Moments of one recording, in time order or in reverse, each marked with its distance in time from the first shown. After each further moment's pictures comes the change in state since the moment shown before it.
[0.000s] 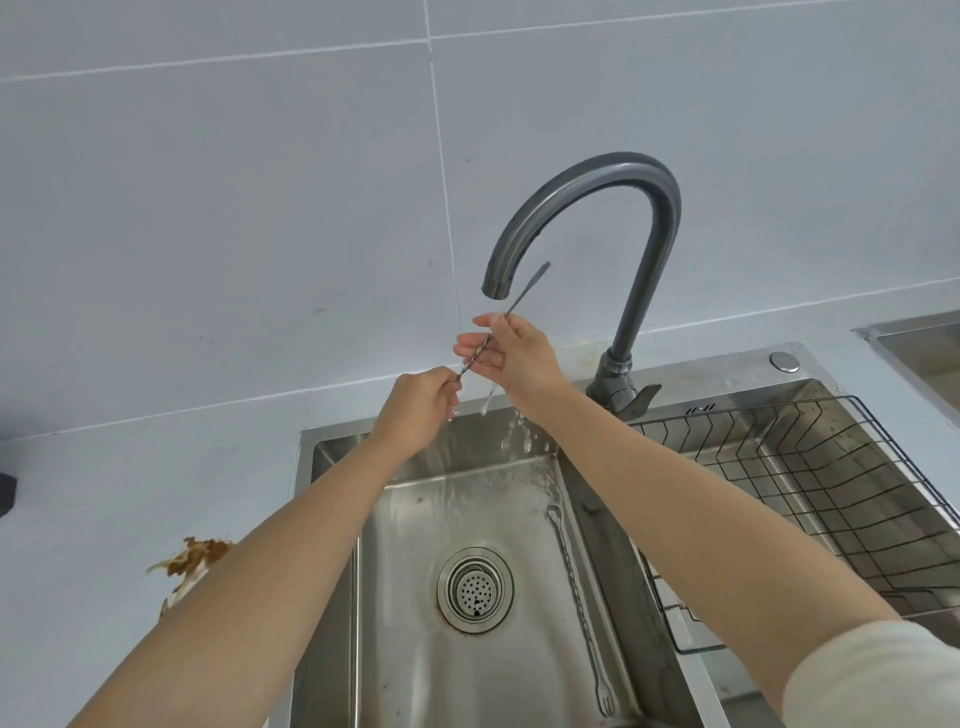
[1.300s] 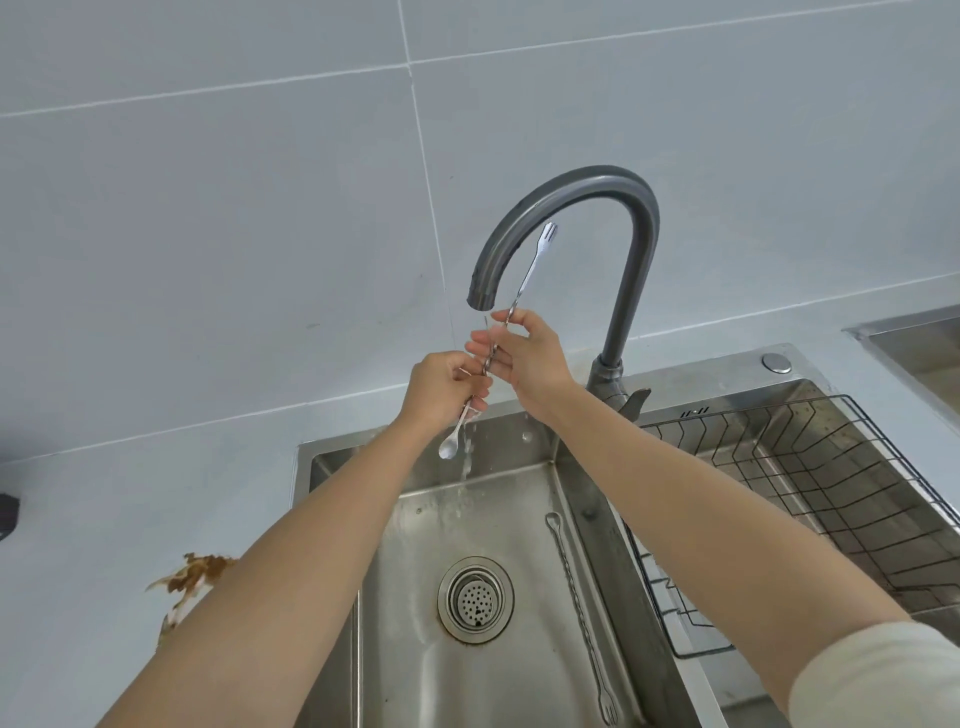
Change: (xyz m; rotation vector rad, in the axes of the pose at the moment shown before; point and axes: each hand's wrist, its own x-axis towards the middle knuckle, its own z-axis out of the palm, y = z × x) left_hand 0.016 0.038 0.005 -0.473 -0.024 -0.139; right_hand -0.002 -0.015 -0.013 0.052 0.073 -0.042
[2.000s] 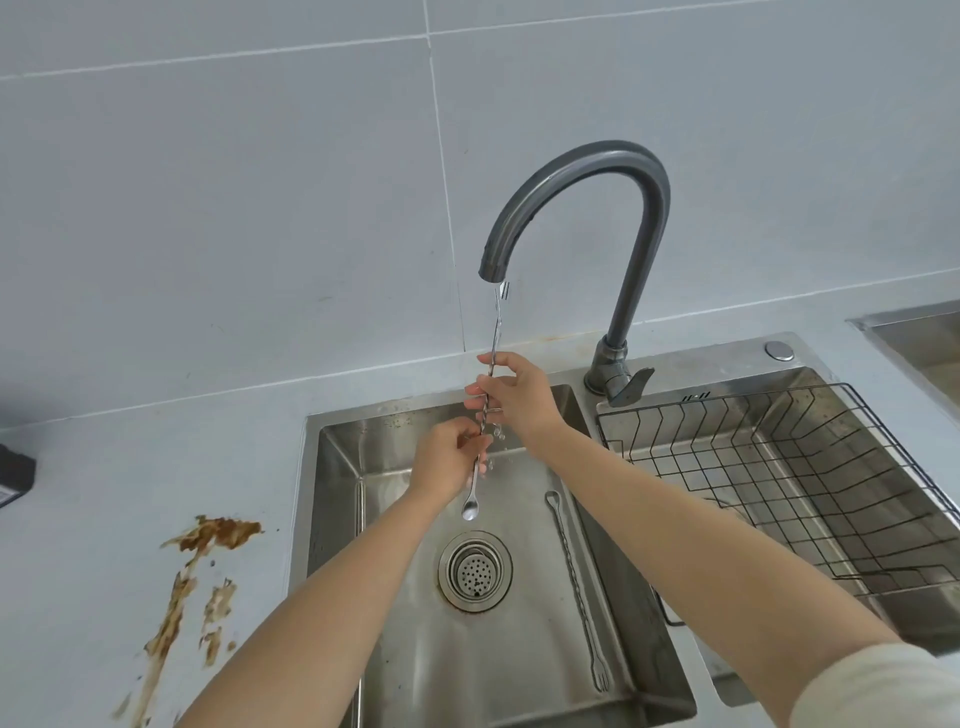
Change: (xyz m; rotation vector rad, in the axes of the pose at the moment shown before) left_hand -0.055 -0.074 0.024 0.170 0.029 -0.033; right_hand -0.033 0.049 -0.006 -0.279 -0.035 0.104
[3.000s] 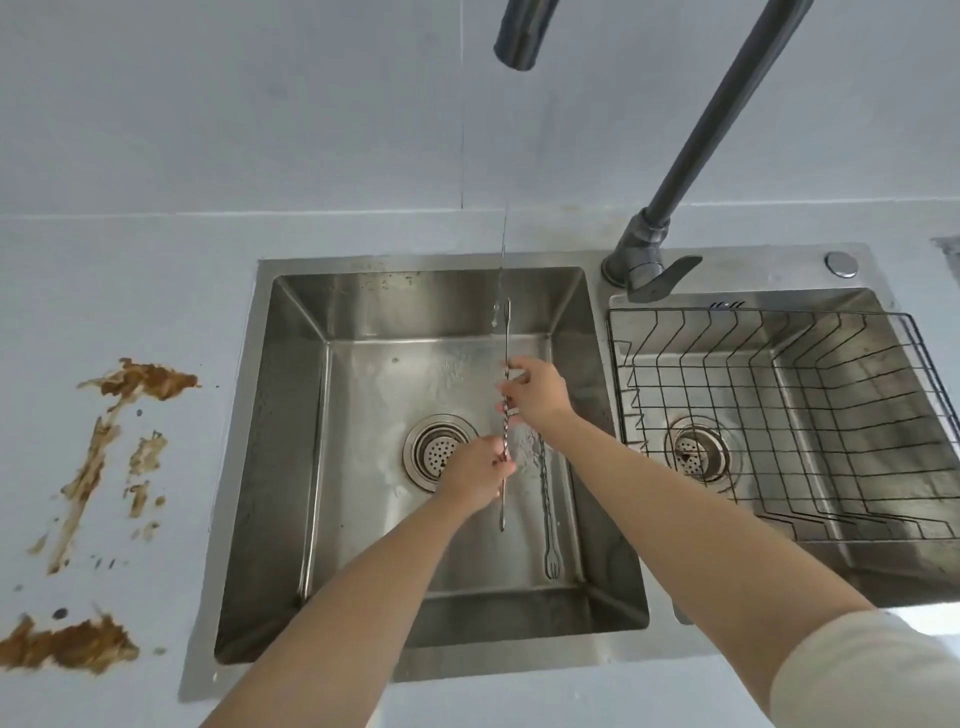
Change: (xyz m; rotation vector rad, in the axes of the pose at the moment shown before) left_hand -0.051 -0.080 0.113 0.149 -0.330 -0.333; right_hand 0.007 0.133 -0.053 -0.475 0.034 0.305
